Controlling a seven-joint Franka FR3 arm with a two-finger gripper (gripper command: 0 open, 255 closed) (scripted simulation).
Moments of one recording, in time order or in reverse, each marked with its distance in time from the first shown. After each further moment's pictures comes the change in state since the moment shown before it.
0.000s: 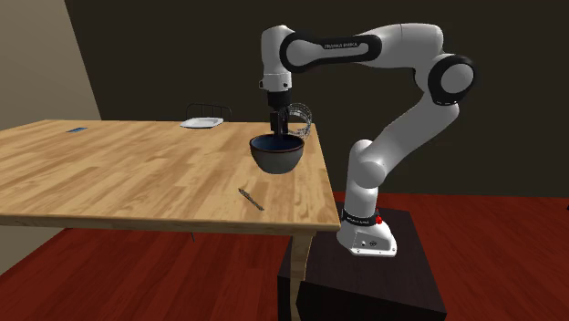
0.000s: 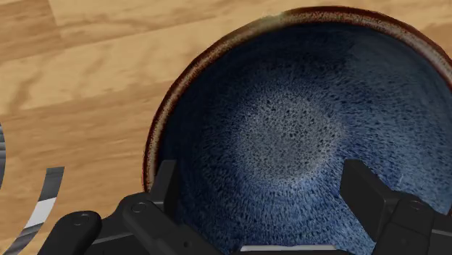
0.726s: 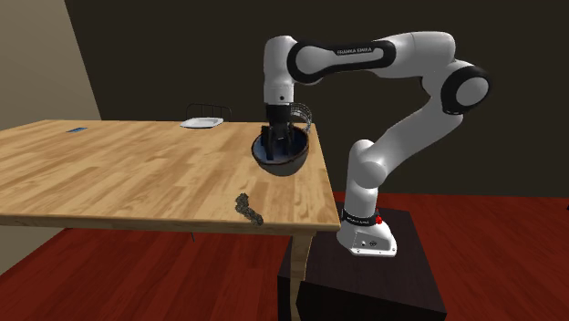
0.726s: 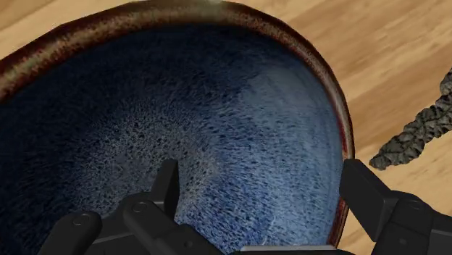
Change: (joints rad) arm 0.016 -0.086 0.158 -0.130 0.295 0.111 0.379
